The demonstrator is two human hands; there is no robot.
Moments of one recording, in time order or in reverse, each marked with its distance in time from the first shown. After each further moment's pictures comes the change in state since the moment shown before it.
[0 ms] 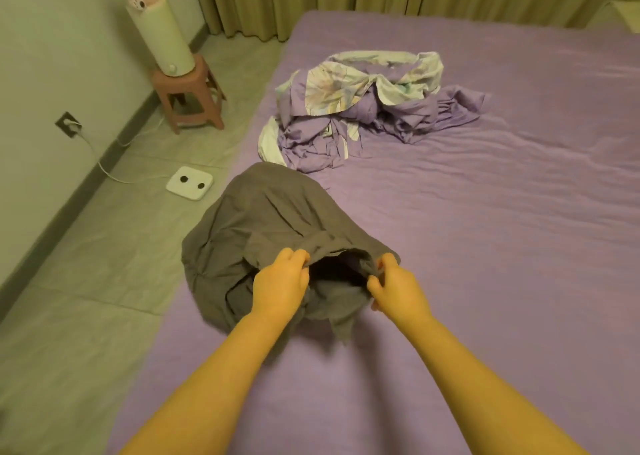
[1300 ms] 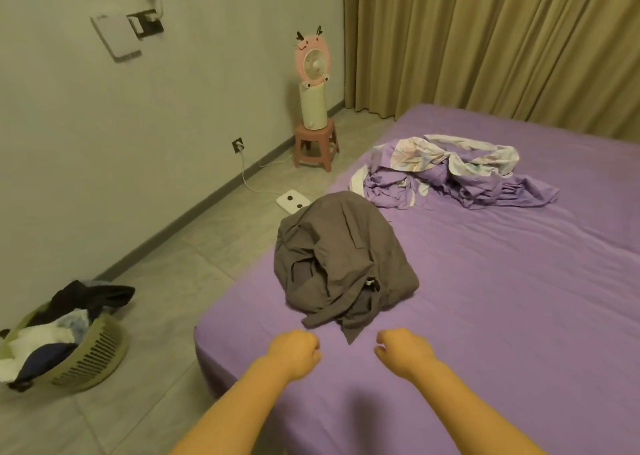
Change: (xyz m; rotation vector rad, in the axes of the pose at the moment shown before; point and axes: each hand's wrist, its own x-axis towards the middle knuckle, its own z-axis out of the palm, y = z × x) left_hand -0.248 0.122 -0.068 0.086 -0.545 -0.426; right_hand -0.172 0.040 -0.037 -0.666 -0.422 -0.401
